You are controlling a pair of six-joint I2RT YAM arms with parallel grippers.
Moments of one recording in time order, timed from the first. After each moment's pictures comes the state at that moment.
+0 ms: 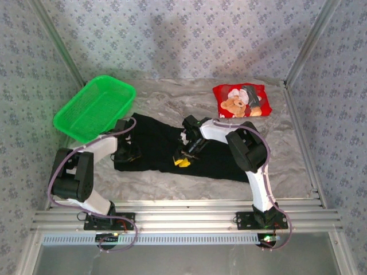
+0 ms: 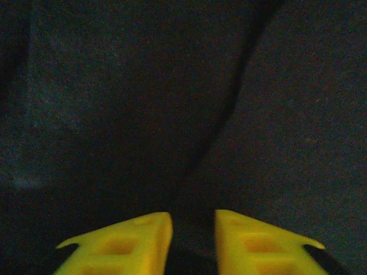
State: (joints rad) left arm -0.21 1.56 0.82 -0.56 0.12 -0.64; right arm 0.65 2.13 1.44 -0.79 -0.78 0.55
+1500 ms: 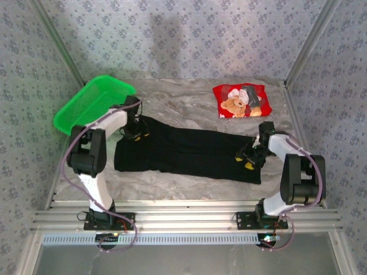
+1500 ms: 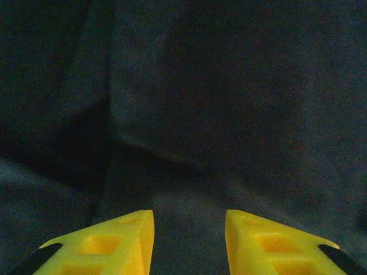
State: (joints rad) left arm -0.24 1.93 1.34 -0.76 0.12 -0.64; right arm -0.04 1.51 0.79 -0.77 -0.37 0.47
